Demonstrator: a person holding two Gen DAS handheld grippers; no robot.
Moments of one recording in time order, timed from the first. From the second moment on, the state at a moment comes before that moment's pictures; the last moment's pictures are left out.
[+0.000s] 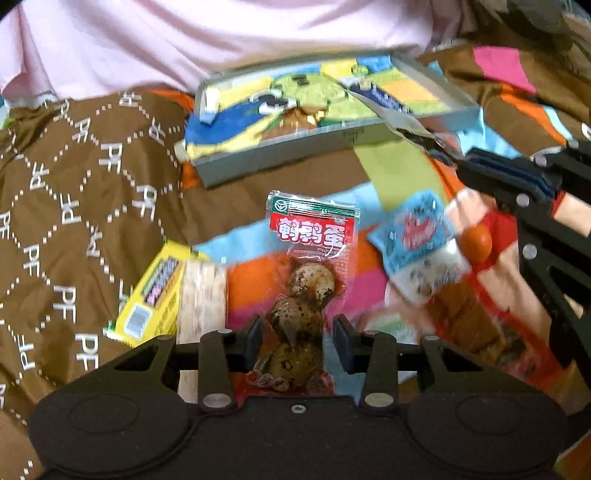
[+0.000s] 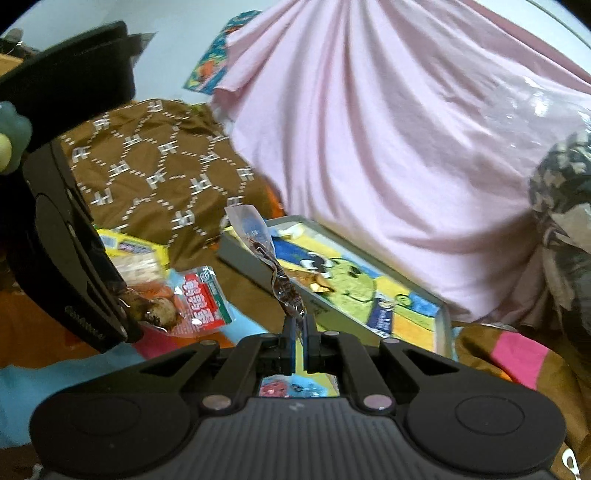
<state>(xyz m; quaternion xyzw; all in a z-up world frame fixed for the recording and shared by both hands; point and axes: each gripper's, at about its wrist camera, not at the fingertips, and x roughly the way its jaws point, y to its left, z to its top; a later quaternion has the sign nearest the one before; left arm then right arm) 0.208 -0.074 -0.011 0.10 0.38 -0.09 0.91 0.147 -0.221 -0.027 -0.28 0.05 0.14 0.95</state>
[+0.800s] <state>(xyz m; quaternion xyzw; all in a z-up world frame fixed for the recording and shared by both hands) 0.313 -0.124 0.060 -0.01 0.24 -0.07 0.97 0.221 -0.299 0.012 -0.10 -0.04 0.03 0.99</state>
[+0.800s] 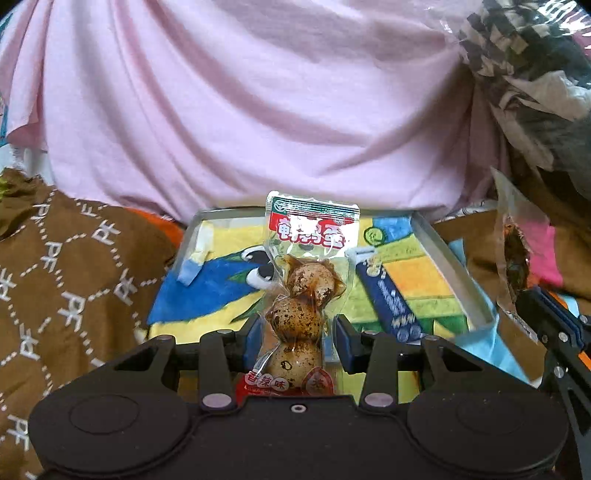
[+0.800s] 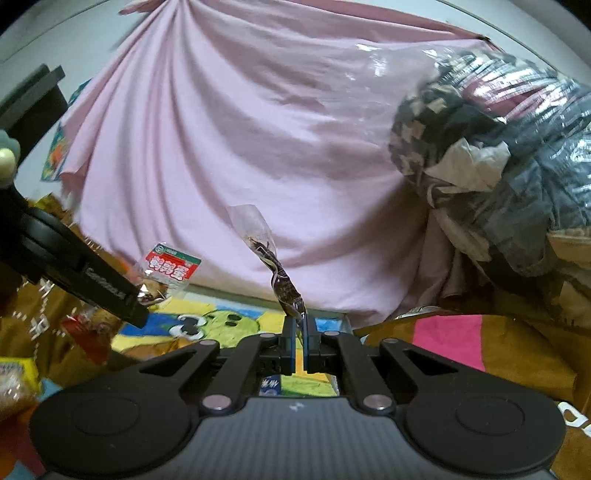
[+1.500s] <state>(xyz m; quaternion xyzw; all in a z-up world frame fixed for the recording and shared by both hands) 0.387 -0.153 0.037 -0.02 0.24 -0.03 0.97 0.289 -0.344 0.027 0.06 -0.03 0.06 1.00</state>
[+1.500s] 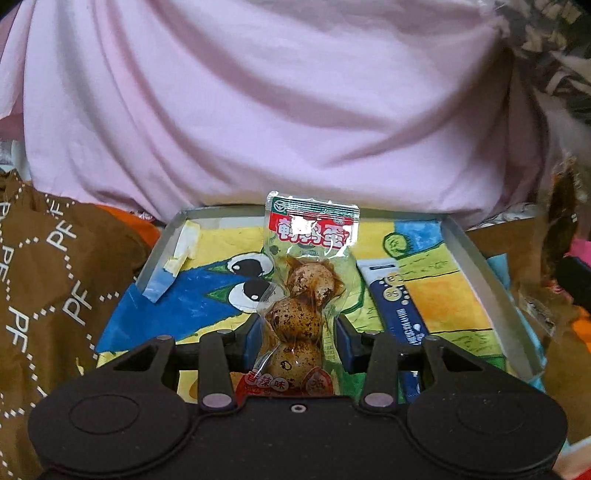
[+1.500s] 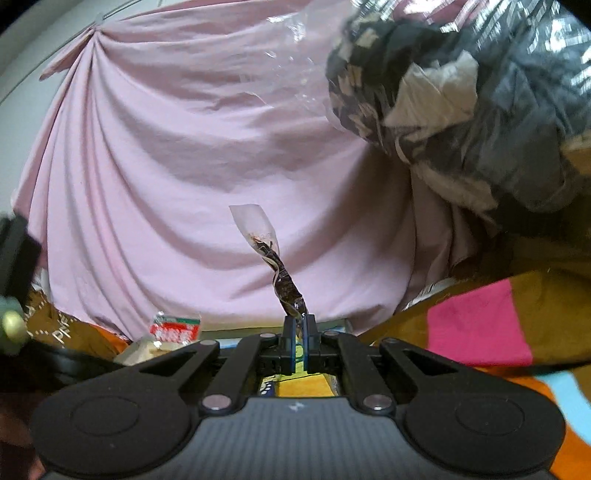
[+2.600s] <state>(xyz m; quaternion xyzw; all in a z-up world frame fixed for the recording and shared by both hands) 0.415 -0.157 0.016 -0.05 0.28 -0.03 0.96 0.330 -0.344 0.010 0.11 0.09 0.10 0.99</state>
